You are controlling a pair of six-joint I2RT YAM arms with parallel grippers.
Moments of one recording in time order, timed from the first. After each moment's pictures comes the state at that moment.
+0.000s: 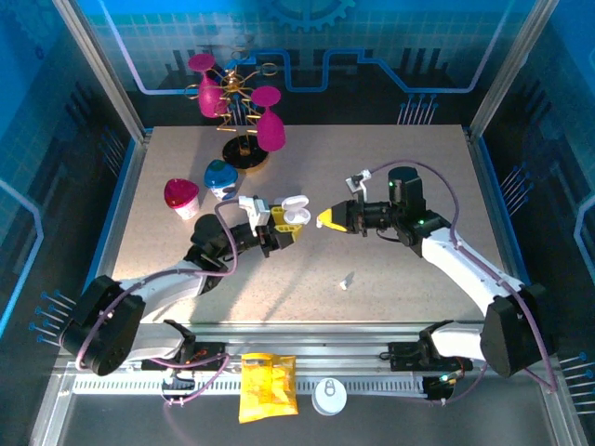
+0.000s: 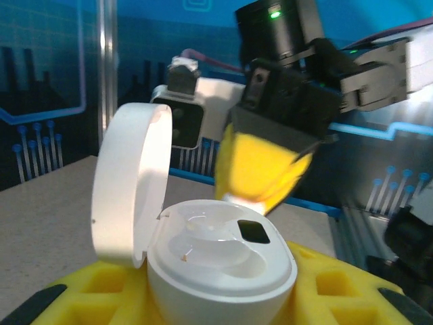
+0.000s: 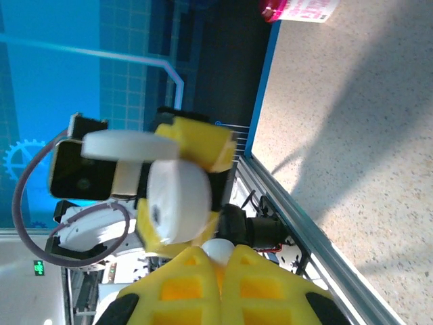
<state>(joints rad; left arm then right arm) -0.48 1.30 0.46 1.01 0.69 -0.22 0.37 1.27 0.88 -0.02 -1.06 0.98</state>
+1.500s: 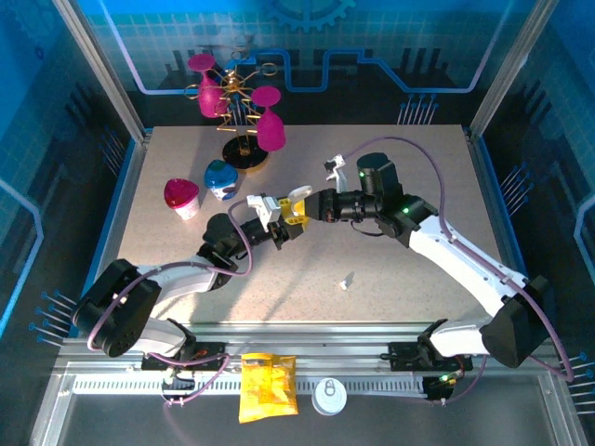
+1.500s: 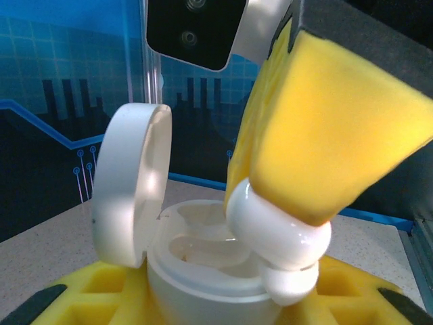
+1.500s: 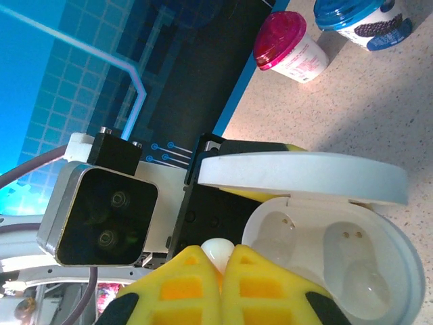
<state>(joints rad) -0.55 1.41 0.50 1.09 0.51 -0.11 0.59 1.32 1.15 -0.29 -0.68 0.70</state>
